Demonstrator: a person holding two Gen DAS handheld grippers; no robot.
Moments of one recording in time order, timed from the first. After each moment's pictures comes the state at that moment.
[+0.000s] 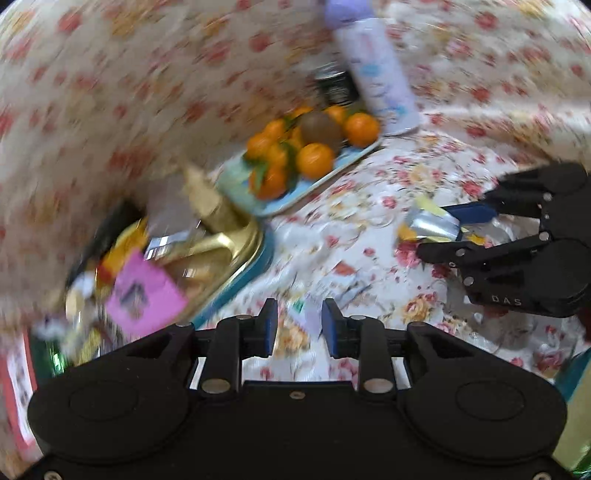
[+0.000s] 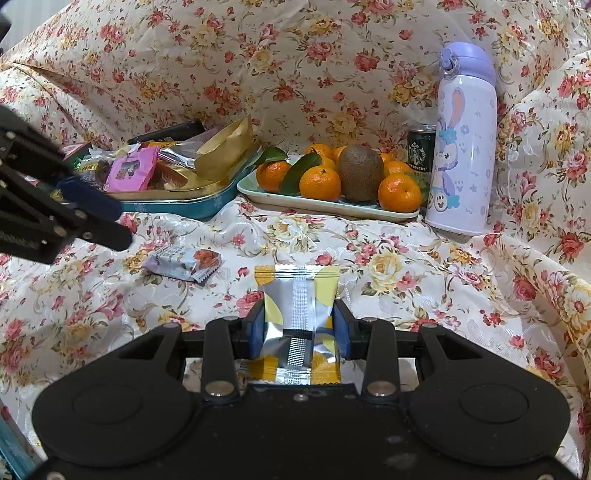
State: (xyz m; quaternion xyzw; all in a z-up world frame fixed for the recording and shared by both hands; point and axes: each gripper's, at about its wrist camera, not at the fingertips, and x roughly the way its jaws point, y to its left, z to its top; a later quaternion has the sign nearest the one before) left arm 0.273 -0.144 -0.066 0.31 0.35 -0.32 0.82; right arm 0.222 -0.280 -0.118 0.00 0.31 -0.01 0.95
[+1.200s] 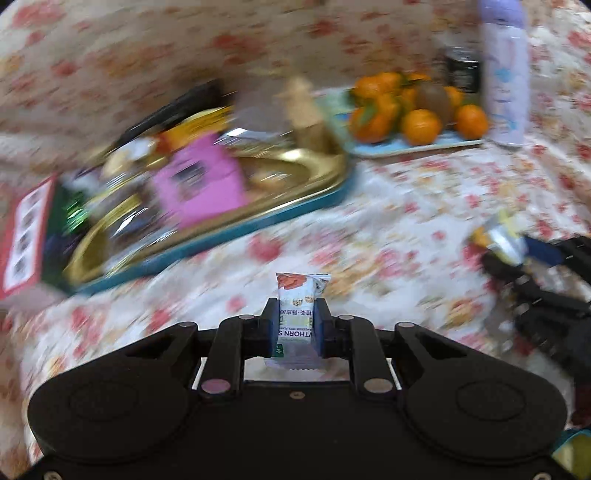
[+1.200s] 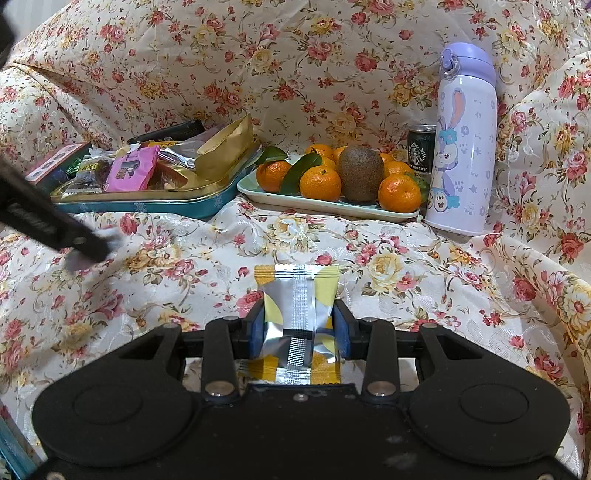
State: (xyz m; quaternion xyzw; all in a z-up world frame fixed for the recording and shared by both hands) left arm 0.293 -0.102 -0.073 0.16 0.48 -0.15 0.85; right arm 0.221 -0.281 -0.118 0.00 0.31 -0.01 0.95
